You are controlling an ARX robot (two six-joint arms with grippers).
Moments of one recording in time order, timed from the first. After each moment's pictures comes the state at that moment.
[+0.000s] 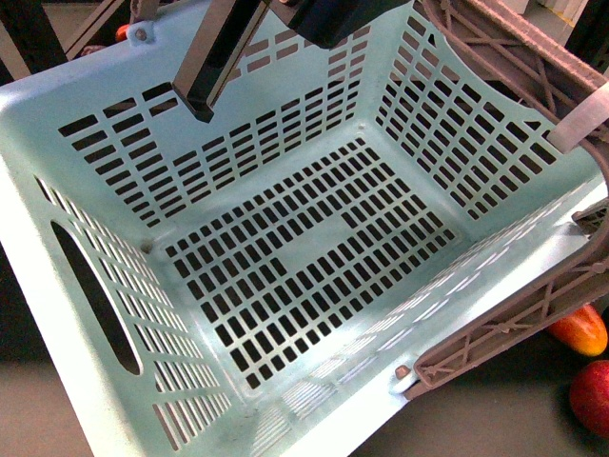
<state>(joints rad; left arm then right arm) -0.67 1.56 1.03 0.08 0.03 -1.16 0.00 0.01 0.02 0.00 0.00 0.00</state>
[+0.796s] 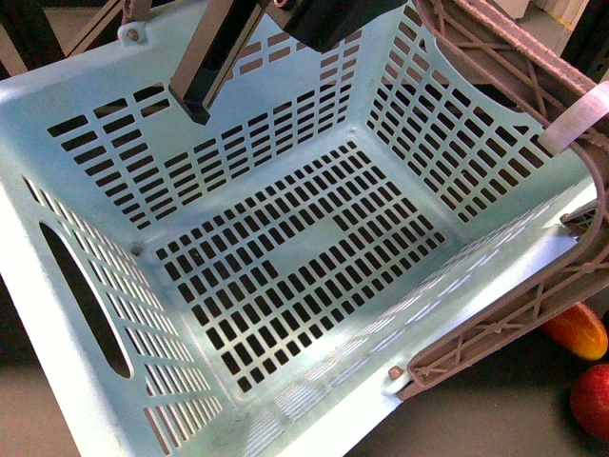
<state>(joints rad) -0.68 1.56 1.03 0.08 0.03 -1.16 -0.41 1.66 0.37 0.46 -0.08 -0.06</state>
